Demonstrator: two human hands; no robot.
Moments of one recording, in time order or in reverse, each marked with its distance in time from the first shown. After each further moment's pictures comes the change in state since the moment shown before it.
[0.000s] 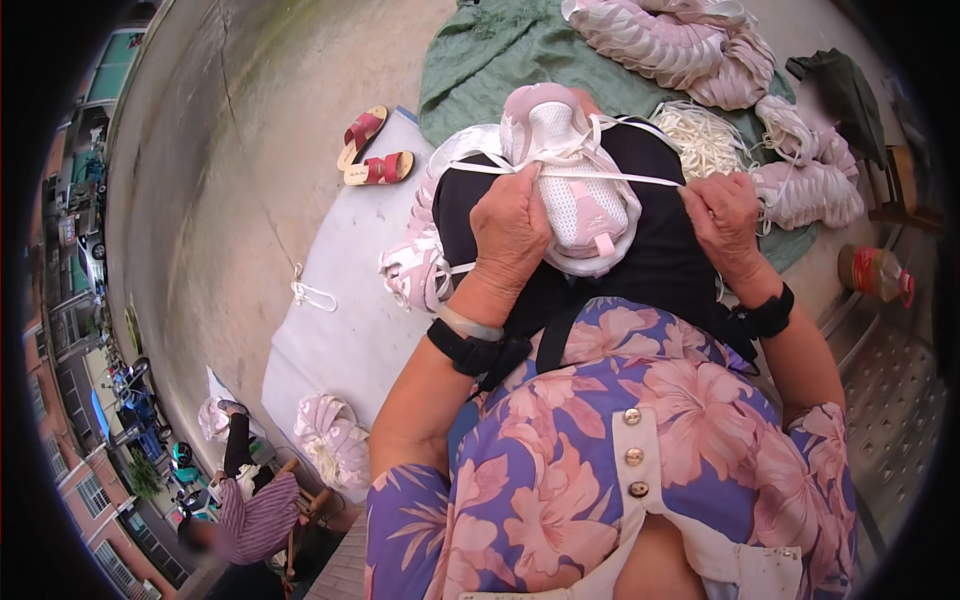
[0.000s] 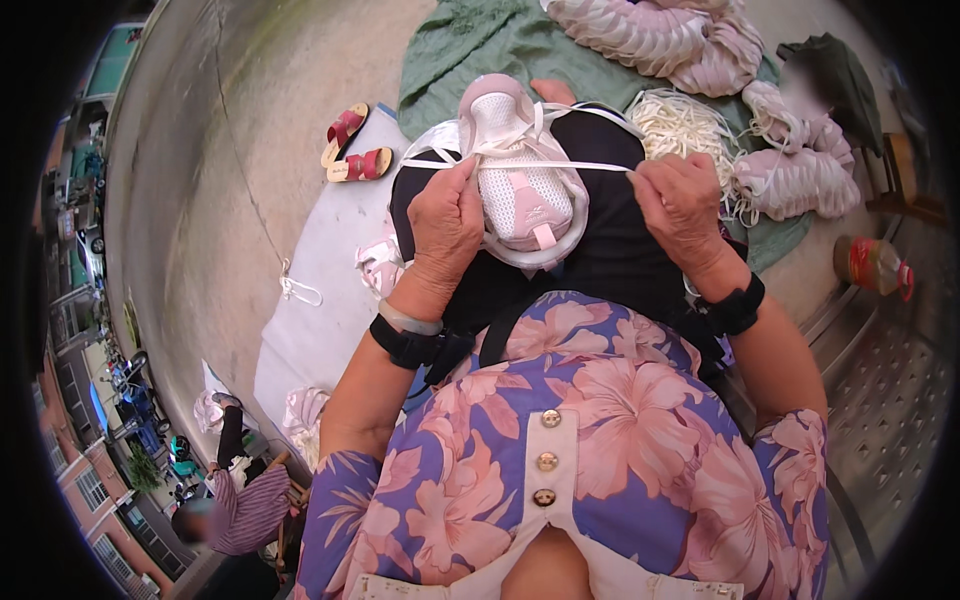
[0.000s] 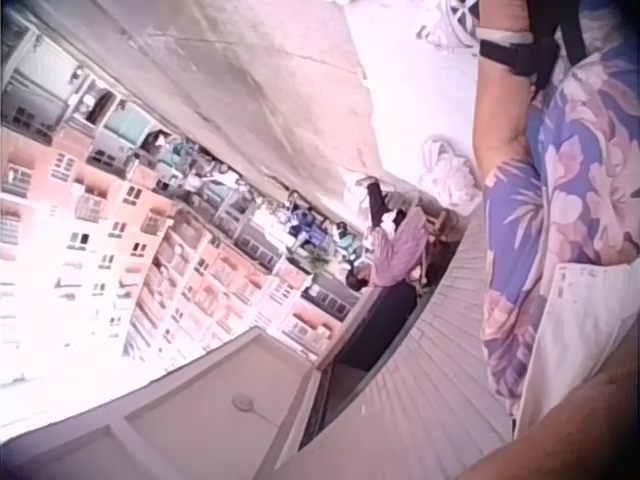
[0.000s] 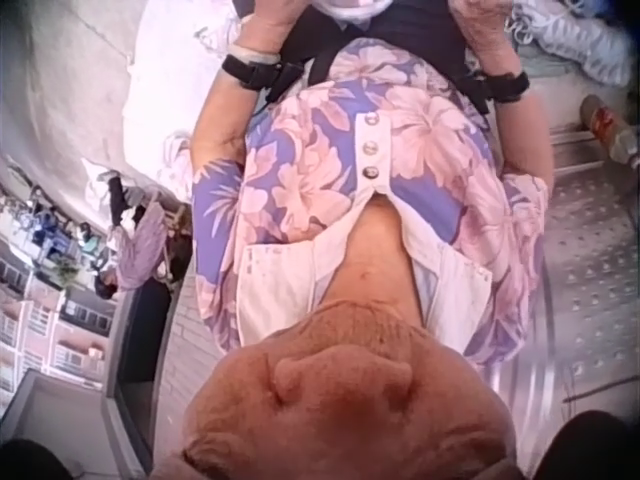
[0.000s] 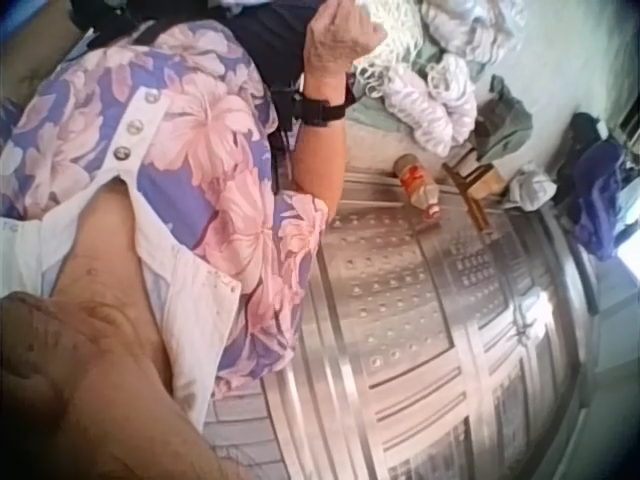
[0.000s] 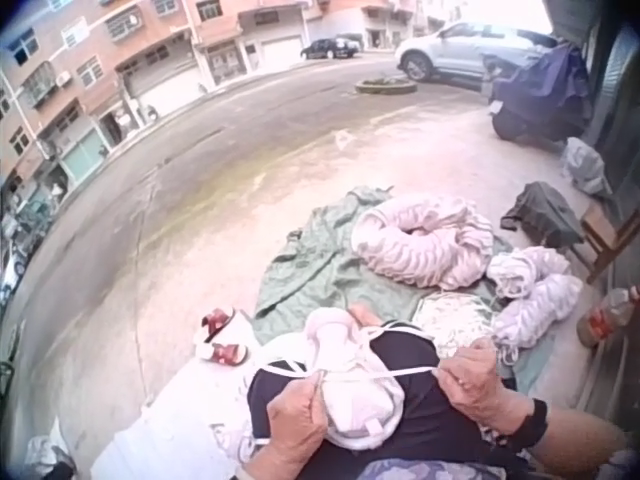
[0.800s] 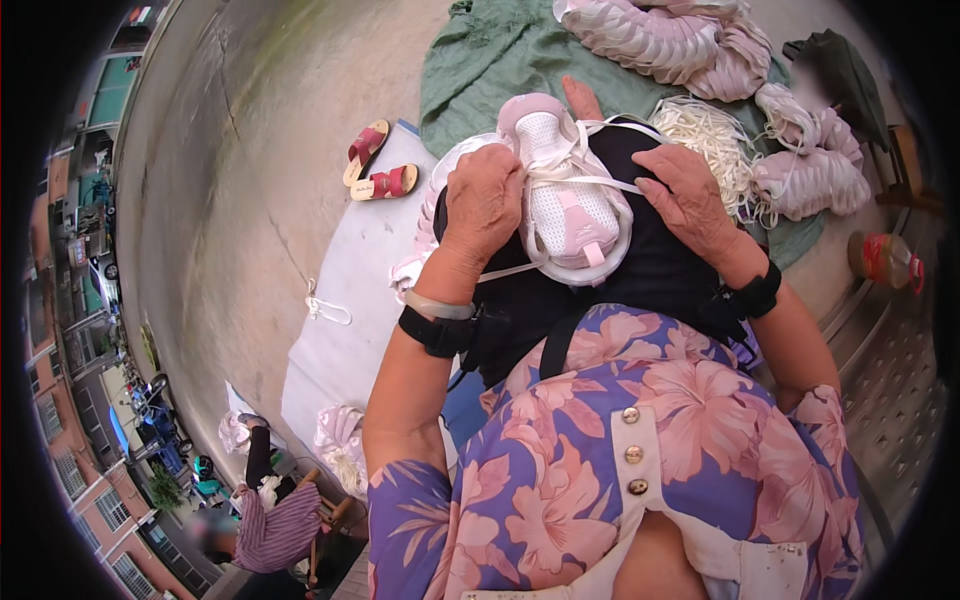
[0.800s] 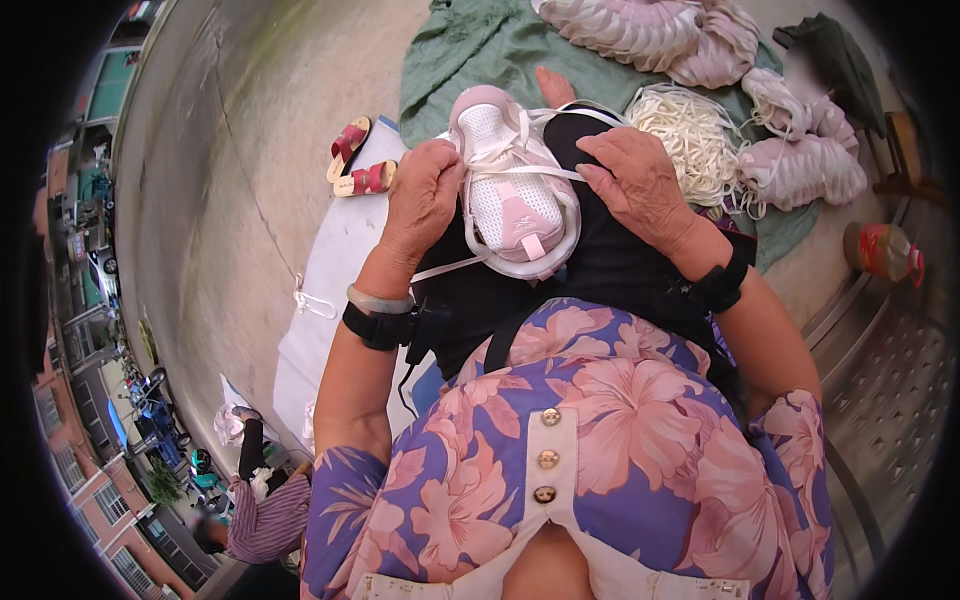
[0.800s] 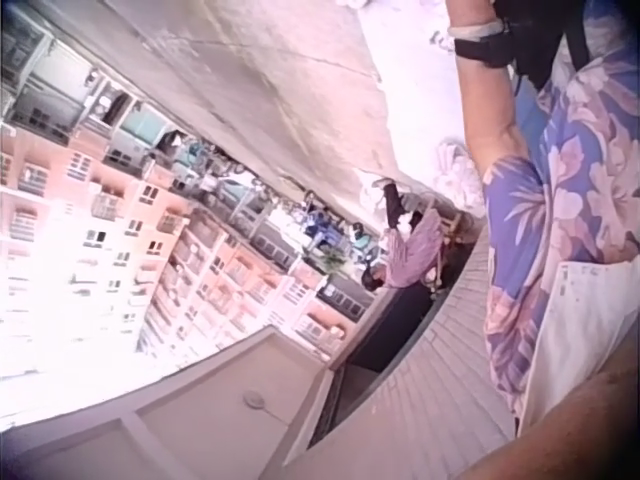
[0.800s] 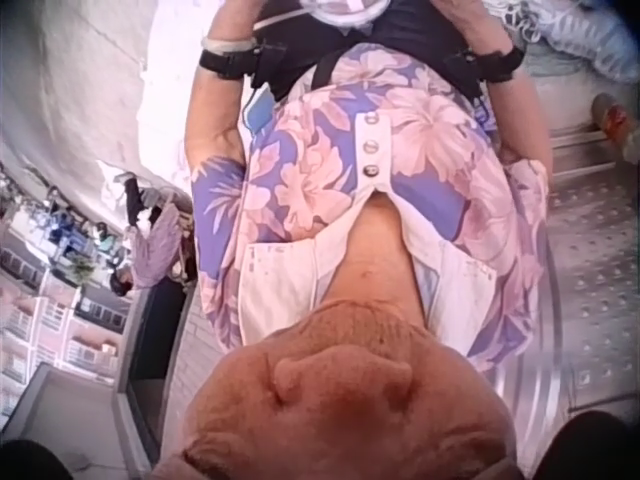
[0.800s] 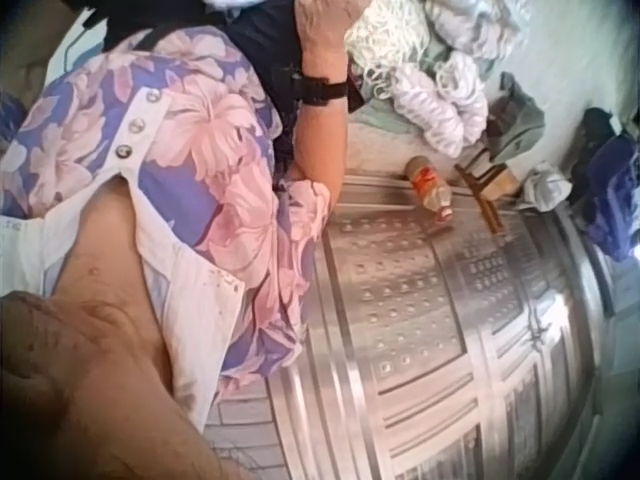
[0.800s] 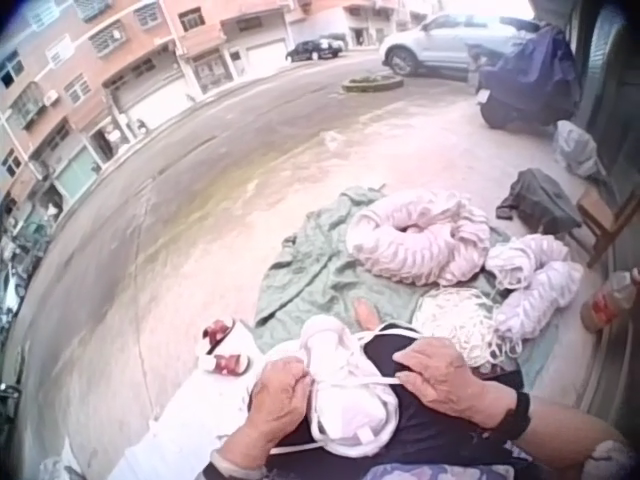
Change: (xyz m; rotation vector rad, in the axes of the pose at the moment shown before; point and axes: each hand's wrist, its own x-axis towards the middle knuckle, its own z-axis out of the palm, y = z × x) left_hand 0.047 -0.024 -0.014 0.092 -0.266 0.121; right_hand 0.020 0.002 0.028 0.171 -0.054 0.025
